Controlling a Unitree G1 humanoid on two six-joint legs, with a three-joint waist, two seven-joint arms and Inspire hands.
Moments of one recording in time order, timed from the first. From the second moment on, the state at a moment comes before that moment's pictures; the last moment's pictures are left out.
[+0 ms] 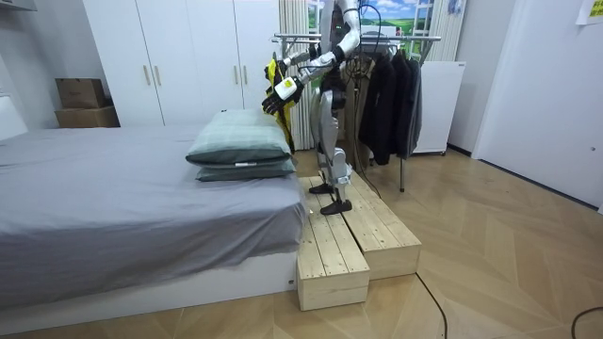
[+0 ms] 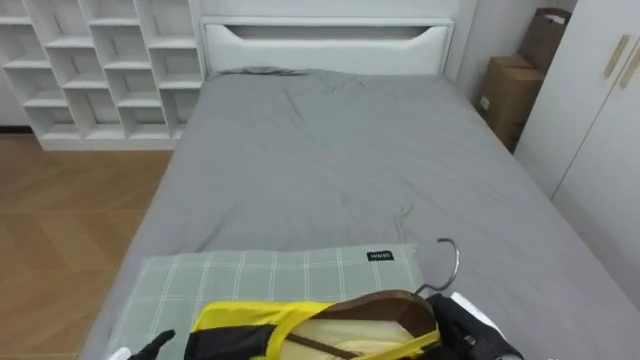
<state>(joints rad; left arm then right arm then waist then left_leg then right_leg) 0.18 0.36 -0.07 0.47 0.46 -0.08 -0.18 0.04 -0.48 0.05 0.34 -0.02 -0.02 0.40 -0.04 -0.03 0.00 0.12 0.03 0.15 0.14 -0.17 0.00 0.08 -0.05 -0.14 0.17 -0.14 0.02</state>
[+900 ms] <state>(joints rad) 0.19 0.33 -0.12 0.26 0.27 -0.06 -0.32 0.04 -0.43 -0.02 0.27 -0.08 -0.02 0.42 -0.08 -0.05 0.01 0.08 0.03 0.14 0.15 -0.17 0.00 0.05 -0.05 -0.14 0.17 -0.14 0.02</state>
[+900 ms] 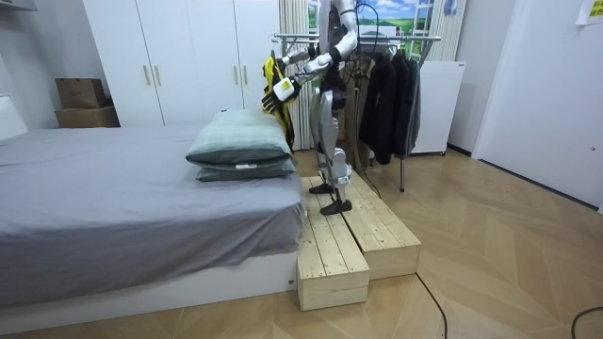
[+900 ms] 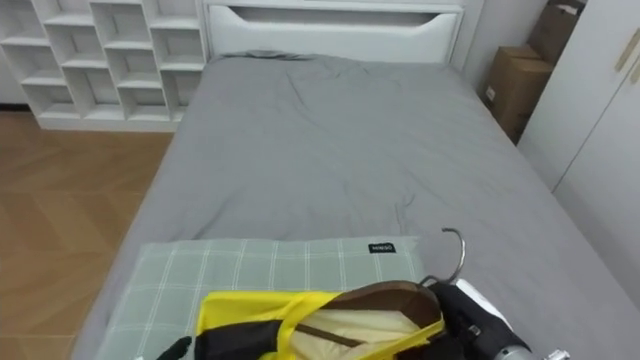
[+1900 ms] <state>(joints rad) 0.19 0.39 -0.28 -0.03 0.19 0.01 -0.51 0.02 -0.40 -0.02 0.27 -0.04 0.00 0.38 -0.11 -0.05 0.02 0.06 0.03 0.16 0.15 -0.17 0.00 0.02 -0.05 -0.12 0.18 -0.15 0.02</state>
